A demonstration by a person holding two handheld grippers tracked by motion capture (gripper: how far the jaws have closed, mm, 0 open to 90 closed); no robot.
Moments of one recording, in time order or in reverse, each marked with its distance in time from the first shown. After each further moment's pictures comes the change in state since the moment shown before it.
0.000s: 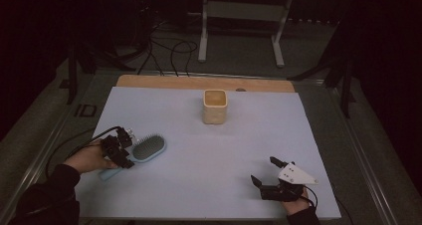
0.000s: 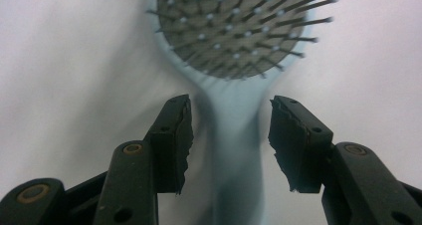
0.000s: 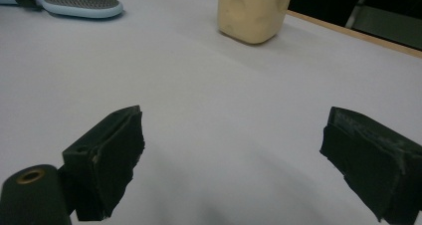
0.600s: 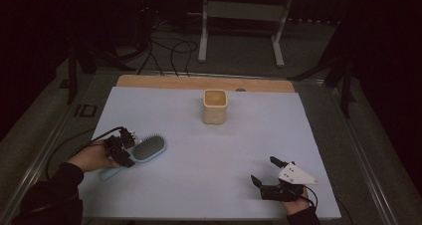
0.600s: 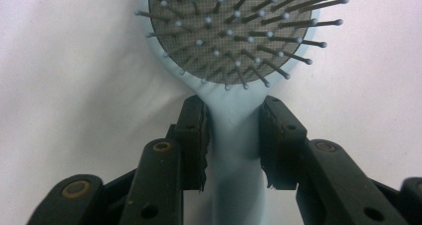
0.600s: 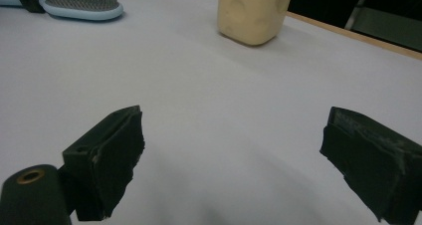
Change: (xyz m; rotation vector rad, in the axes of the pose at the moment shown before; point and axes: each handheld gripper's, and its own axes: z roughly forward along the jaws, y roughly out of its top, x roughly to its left) left arm -0.001 0.005 0.006 0.041 -0.009 0.002; right arm 0.000 0.001 0.000 -0.005 0.000 -0.002
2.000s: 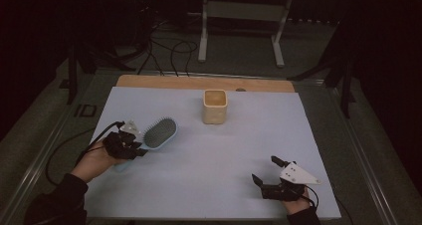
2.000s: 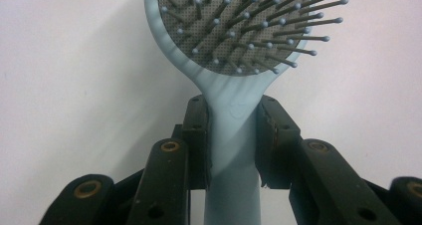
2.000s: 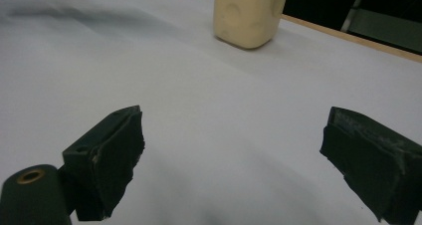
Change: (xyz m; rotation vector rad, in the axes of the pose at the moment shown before) left arm -0.028 0.005 -0.039 -0.423 0.035 -0.017; right arm -0.002 0.001 -0.002 -0.011 -0.009 0.014
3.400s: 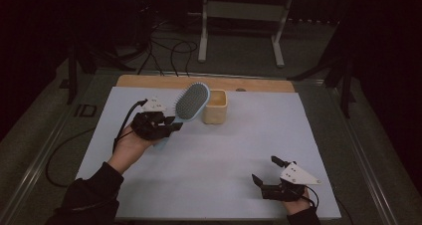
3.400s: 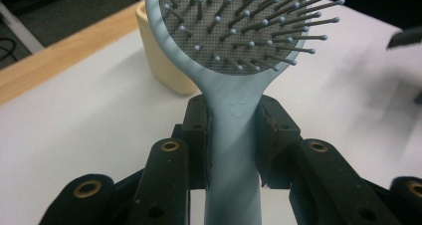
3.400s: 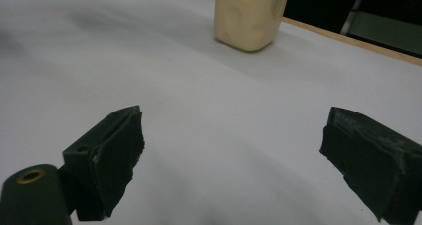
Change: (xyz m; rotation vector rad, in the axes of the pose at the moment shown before) left arm -0.045 0.097 -0.023 -0.367 0.026 -0.061; right arm 0.001 0.001 -0.001 -0.008 0.000 -0.005
